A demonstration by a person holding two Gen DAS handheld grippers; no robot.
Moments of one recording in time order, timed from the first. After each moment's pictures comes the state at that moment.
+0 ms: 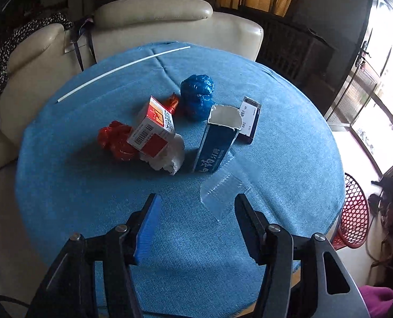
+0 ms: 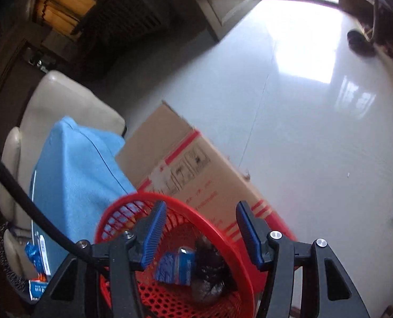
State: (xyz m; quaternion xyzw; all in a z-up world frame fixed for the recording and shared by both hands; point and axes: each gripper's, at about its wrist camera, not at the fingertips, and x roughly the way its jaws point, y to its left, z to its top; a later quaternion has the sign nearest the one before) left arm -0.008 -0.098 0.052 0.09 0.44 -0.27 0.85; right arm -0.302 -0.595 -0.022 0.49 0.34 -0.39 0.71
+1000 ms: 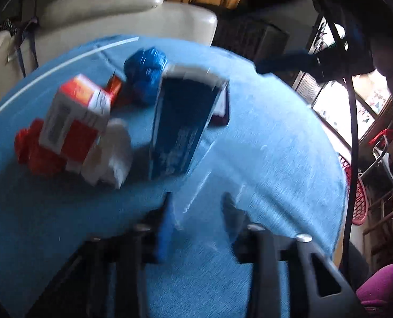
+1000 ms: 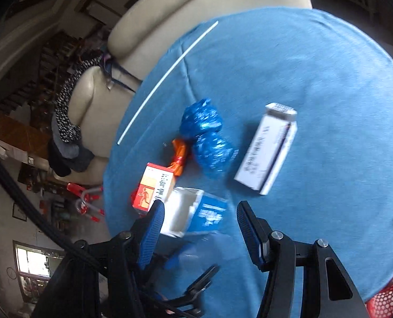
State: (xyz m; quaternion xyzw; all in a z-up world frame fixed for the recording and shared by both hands) left arm 0.031 -0.130 -0.029 0.10 0.43 -0.40 0.80; right arm 0.078 -0.297 0.080 0.36 0.50 0.01 0.79
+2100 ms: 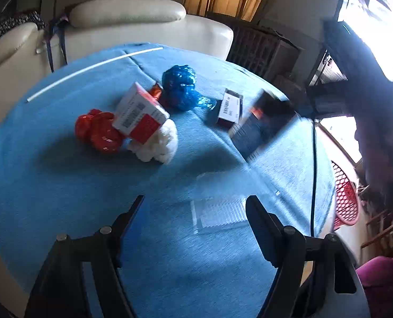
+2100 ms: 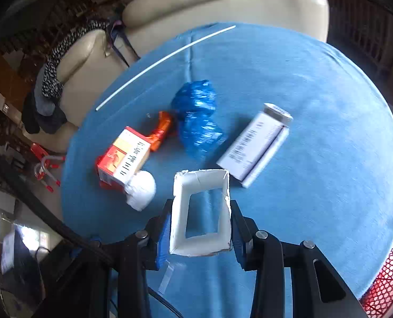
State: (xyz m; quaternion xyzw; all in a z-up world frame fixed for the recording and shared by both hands) left arm 0.008 -0.067 0.005 0.06 0.42 -0.38 0.82; right arm 0.034 -0.267 0.069 0.19 0.50 -0.02 0.84
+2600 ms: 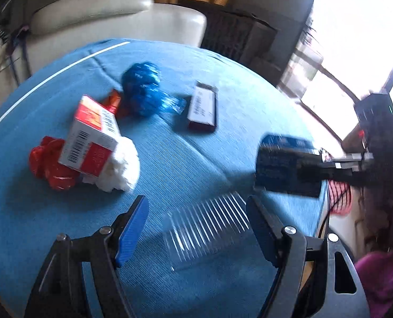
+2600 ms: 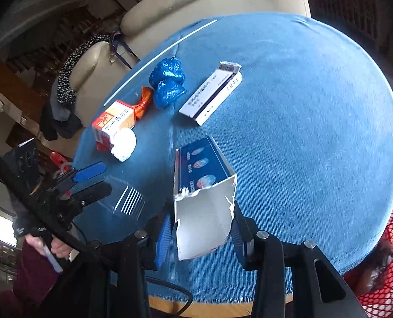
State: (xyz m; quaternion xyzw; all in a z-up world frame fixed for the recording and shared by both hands) left arm 0.024 -0.114 0.002 0.12 0.43 -0.44 0.78; right arm -0.060 -0.308 0.025 0.26 0.47 0.02 0.84
